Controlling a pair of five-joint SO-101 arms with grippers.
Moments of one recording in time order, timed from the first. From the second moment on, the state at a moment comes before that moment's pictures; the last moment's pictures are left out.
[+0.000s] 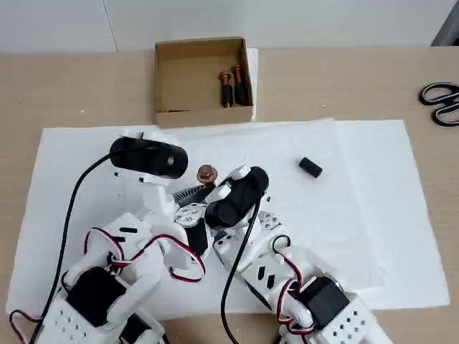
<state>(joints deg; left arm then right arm) 35.9 -66.2 46.8 64.8 33.5 -45.5 -78.6 66.4 49.9 -4.6</state>
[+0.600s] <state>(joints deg) 39.2 -66.2 44.1 68.8 33.5 -45.6 -78.8 66.3 50.0 -4.6</state>
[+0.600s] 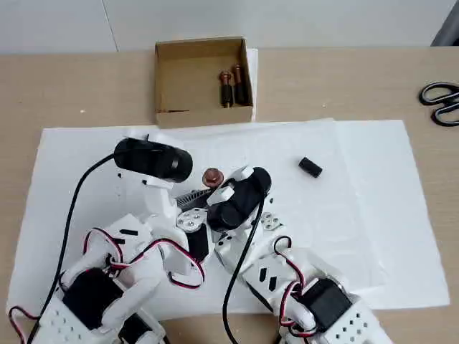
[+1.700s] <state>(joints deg) 39.7 -66.7 45.9 68.4 29.0 -46.2 -78.6 66.4 50.1 -4.7</state>
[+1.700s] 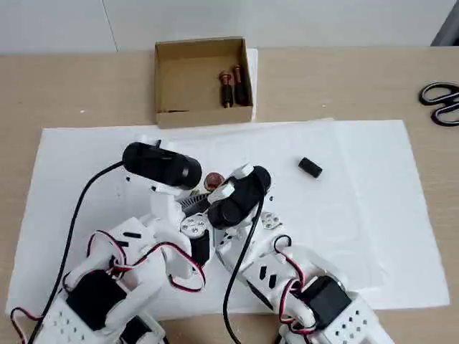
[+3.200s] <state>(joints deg) 22.5 -55.9 54.3 66.6 35.3 -26.6 -75.9 78.2 47.4 -6.7</state>
